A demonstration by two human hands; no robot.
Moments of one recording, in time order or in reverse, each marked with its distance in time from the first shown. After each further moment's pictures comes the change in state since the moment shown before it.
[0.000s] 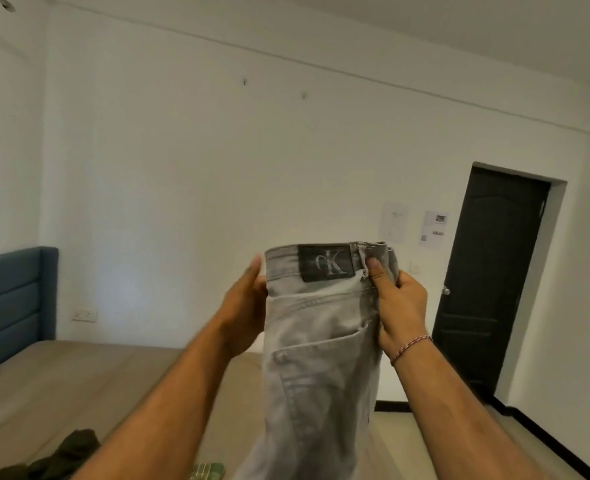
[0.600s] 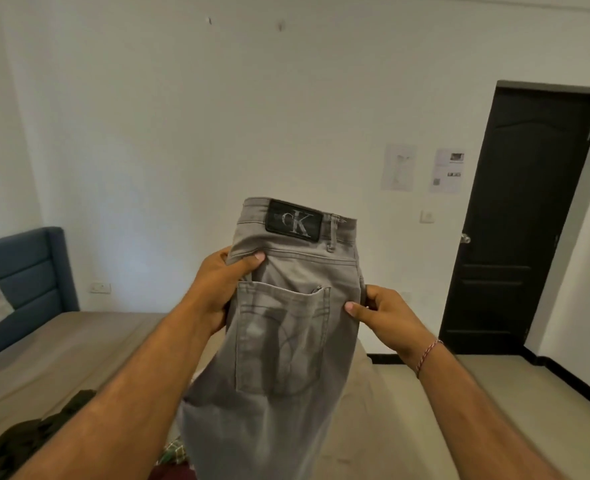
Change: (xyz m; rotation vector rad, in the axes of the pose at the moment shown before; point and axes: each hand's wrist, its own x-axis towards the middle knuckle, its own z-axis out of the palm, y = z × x) left_hand 0.076 -0.093 0.120 0.151 0.359 0.094; right_hand 0.108 0.114 -0.201 -0.495 -0.597 0.192
